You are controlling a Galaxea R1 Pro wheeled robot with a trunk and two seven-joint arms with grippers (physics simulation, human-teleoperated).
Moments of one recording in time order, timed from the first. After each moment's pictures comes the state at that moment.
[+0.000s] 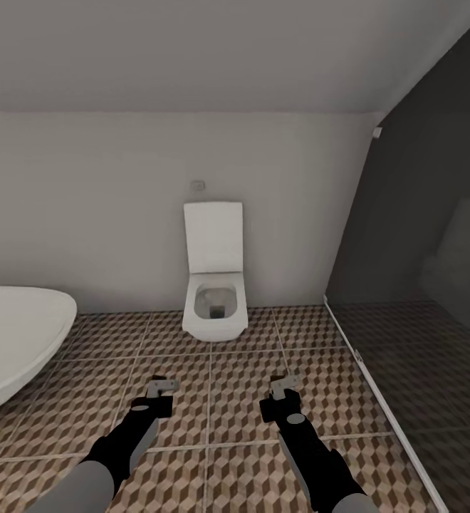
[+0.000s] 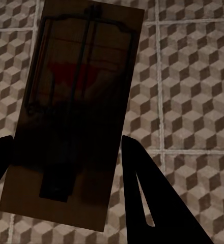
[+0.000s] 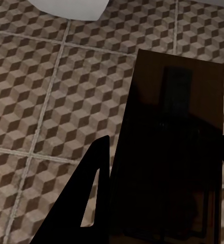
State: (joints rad) left arm -0.61 -0.02 -0.14 -0.51 0.14 0.23 0.21; right arm -0.47 0.17 0.15 -0.76 0.16 0.26 -0.10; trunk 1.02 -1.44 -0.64
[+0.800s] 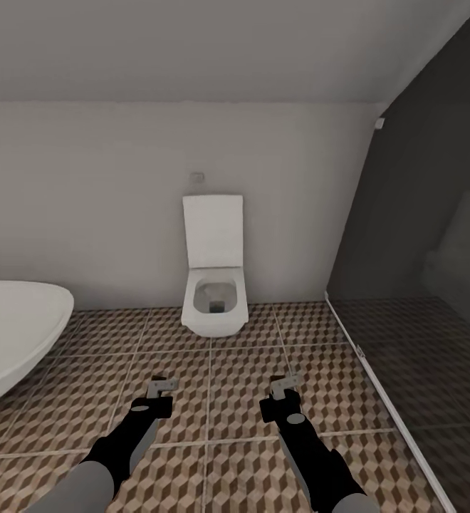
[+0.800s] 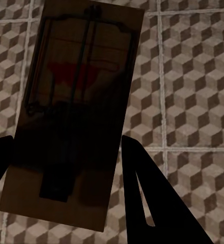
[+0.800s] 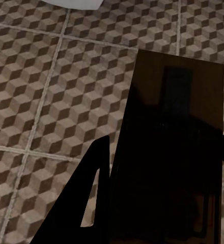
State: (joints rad) left arm -0.61 -0.02 -0.14 -0.50 0.14 0.23 0.21; right arm -0.47 0.17 0.15 -0.76 0.16 0.26 -0.10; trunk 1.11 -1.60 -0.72
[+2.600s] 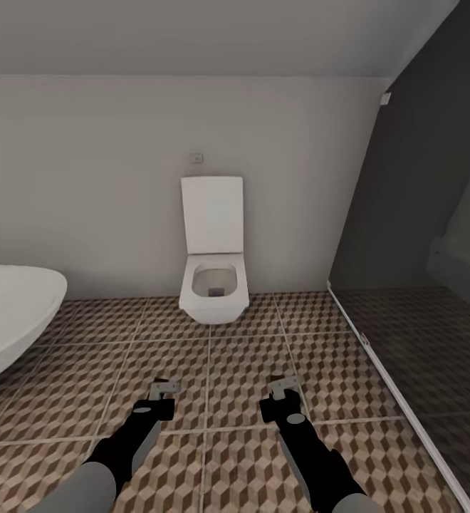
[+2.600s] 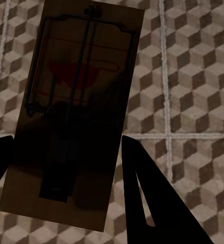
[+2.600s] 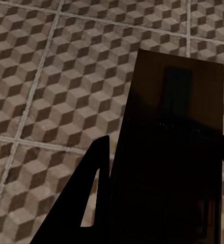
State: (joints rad) left arm -0.61 -0.03 -0.15 -0.49 0.14 0.23 0.21; right arm -0.47 0.17 0.15 -0.76 0.16 0.26 -0.10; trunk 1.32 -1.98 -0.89
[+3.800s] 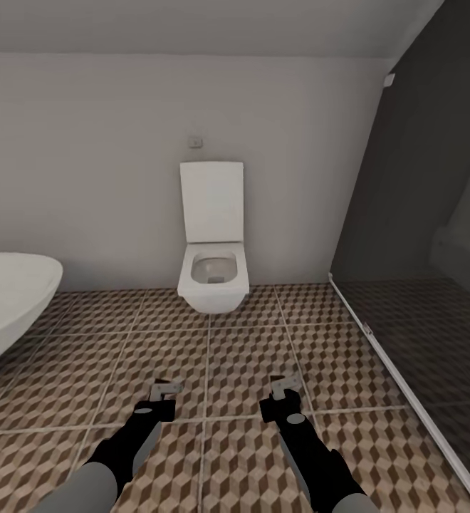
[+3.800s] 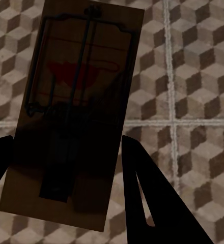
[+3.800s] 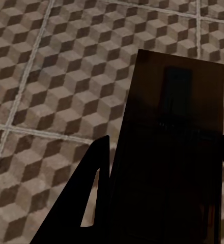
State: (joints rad) left arm -0.61 -0.04 -0.15 -0.48 0.14 0.23 0.21; right arm -0.47 0.17 0.15 -0.76 0.16 0.26 -0.10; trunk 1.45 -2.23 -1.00
